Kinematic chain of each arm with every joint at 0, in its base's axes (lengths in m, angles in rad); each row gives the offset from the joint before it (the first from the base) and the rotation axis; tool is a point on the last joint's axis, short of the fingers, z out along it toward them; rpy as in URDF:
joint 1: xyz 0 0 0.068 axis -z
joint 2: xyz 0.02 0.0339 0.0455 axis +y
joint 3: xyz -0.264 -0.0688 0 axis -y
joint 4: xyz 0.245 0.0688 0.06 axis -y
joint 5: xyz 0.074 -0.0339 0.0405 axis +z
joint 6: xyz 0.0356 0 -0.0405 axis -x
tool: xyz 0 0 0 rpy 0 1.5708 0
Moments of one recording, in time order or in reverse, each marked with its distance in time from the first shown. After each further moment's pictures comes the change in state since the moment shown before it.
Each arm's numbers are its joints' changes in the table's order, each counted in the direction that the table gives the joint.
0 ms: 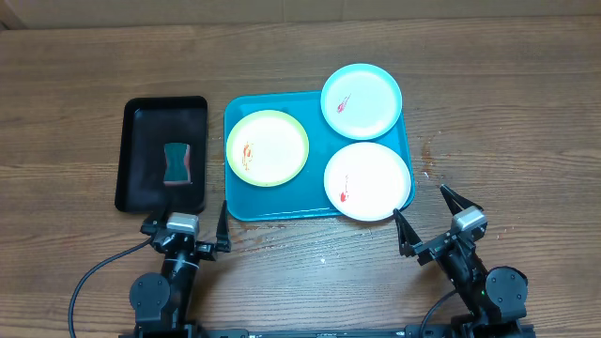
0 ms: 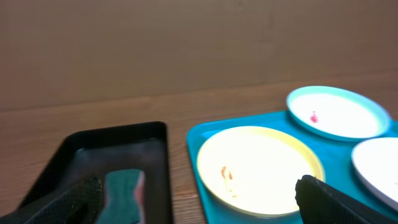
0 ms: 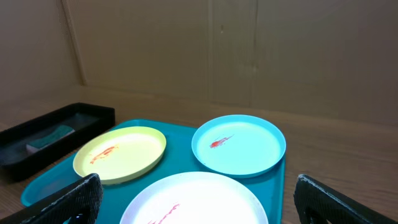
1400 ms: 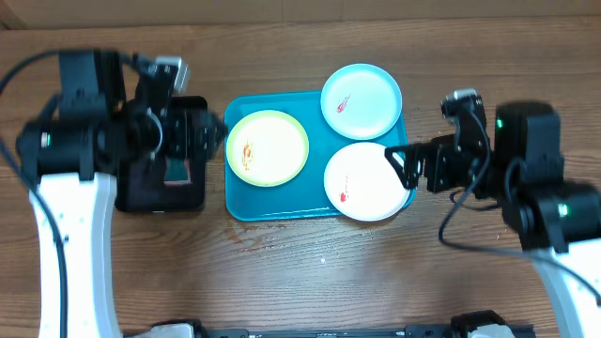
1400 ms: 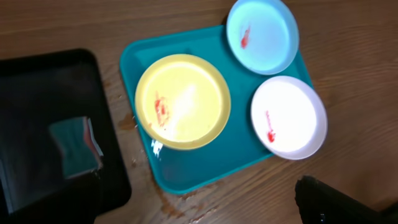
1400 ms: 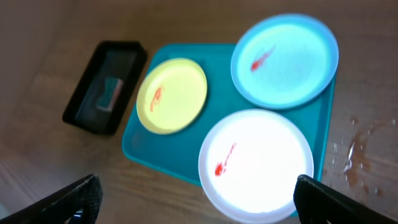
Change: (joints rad) left arm 0.000 1.429 1.700 -1.240 -0.219 -0.068; right arm 0.000 1.119 1.255 -0.943 0.135 -0.059
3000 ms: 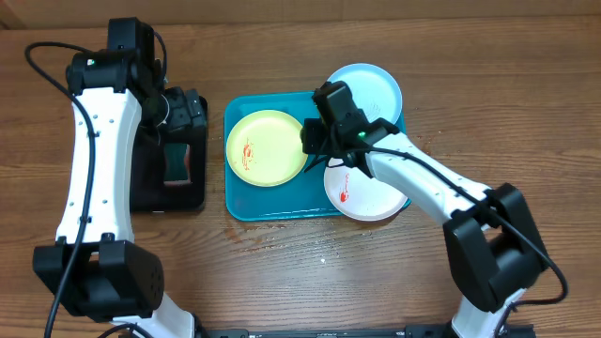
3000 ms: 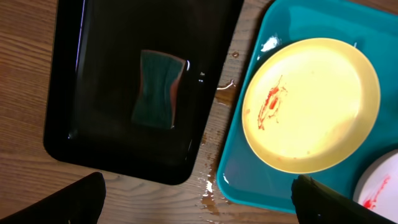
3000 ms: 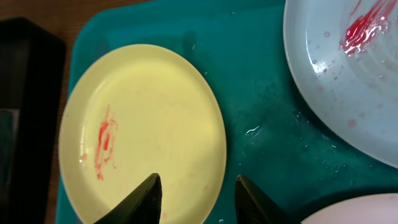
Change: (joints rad) left arm 0.000 0.355 0.095 -0.066 0.419 0.394; right arm -0.407 0.781 0.066 0.571 -0.373 -0.441
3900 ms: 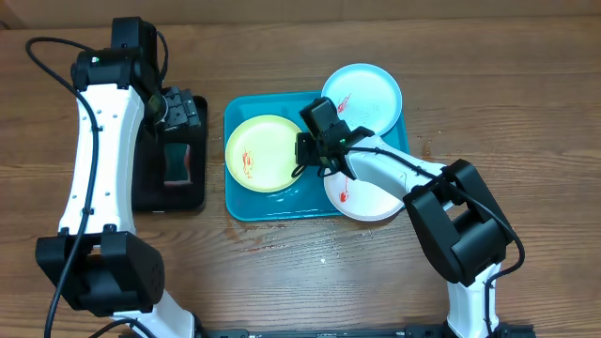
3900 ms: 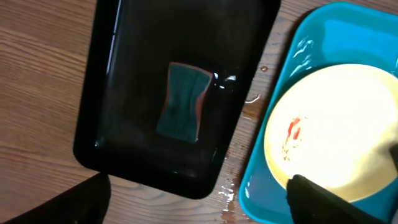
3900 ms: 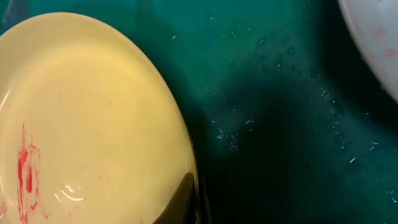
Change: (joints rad) left arm 0.000 0.027 0.000 0.024 0.109 0.001; right arm -0.025 0.175 0.007 0.076 -0.008 -0.027
